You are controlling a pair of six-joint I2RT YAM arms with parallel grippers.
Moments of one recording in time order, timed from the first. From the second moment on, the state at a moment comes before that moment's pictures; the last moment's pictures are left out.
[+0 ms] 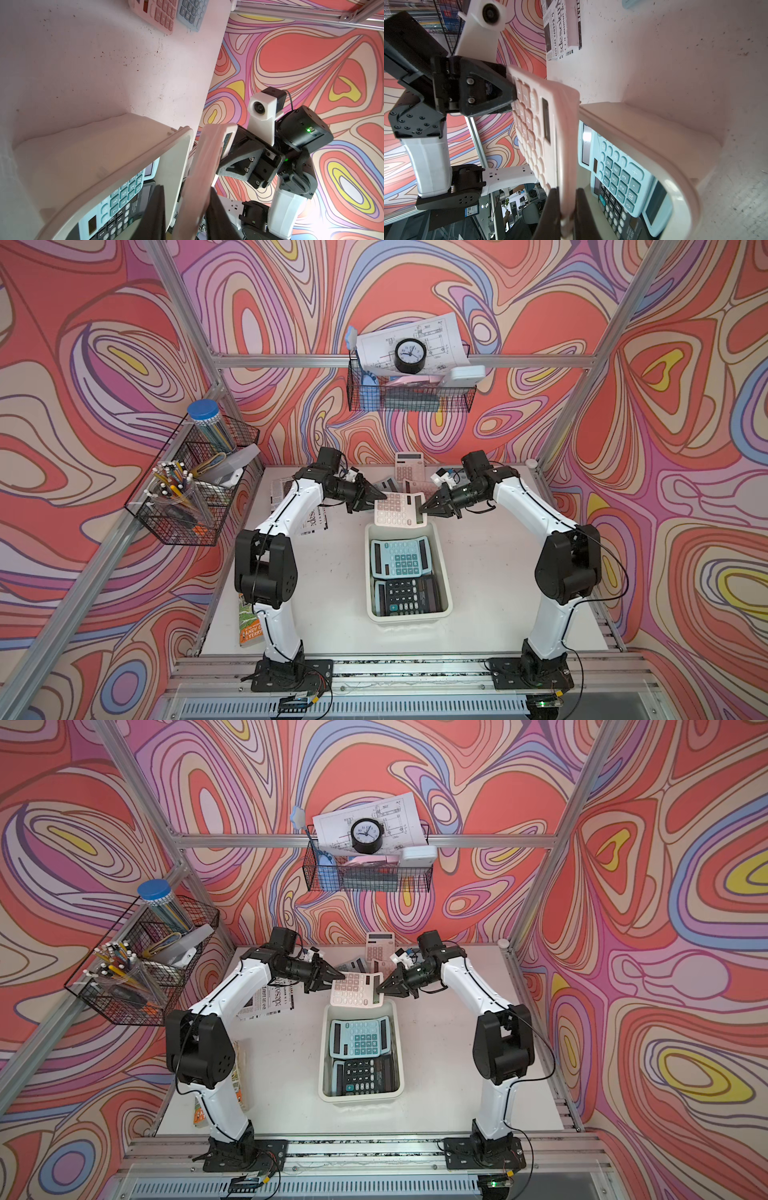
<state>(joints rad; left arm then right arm) -0.19 1.88 1.64 -0.75 1.03 -0.83 0.27 1.91 1.69 -0.94 -1.03 0.43</state>
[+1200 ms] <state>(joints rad) -0.31 1.73 1.33 0.03 0.50 -1.60 0.28 1.92 1.61 -0.22 -0.94 1.14</state>
